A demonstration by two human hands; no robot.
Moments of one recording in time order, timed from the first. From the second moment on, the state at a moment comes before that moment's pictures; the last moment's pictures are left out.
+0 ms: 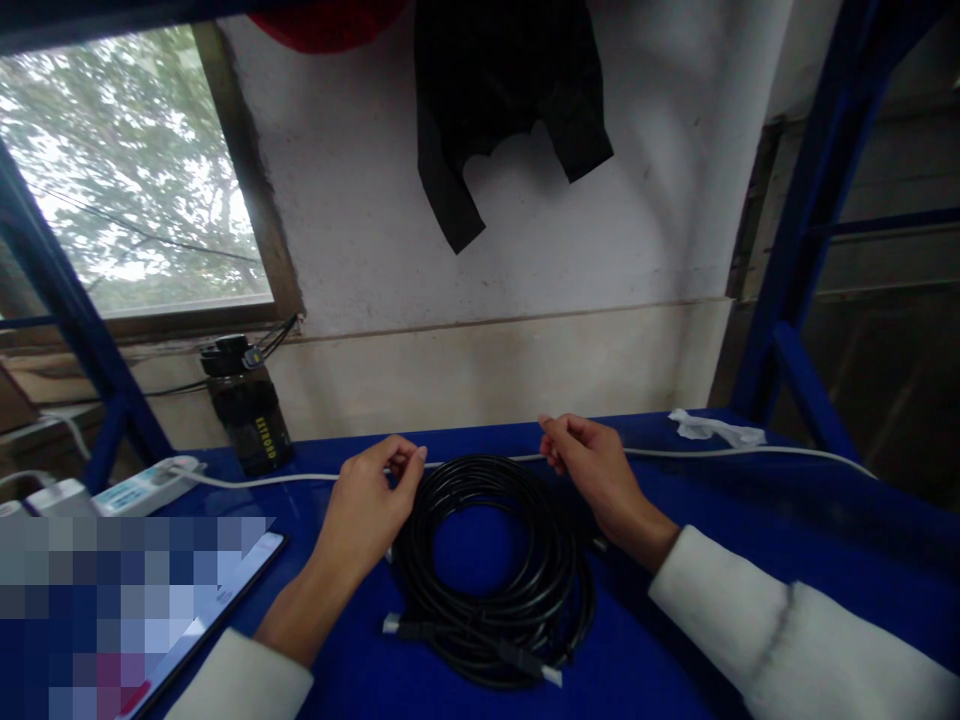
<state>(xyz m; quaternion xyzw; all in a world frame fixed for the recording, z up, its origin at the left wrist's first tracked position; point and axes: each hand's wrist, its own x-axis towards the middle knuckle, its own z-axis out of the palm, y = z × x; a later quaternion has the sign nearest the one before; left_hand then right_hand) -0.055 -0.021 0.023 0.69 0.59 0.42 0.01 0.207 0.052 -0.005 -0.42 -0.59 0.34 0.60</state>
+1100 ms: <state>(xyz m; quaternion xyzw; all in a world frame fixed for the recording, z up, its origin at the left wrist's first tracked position) -0.054 -0.020 0.024 0.69 0.59 0.42 0.01 0.207 0.052 -0.005 -0.42 -0.59 0.34 0.60</state>
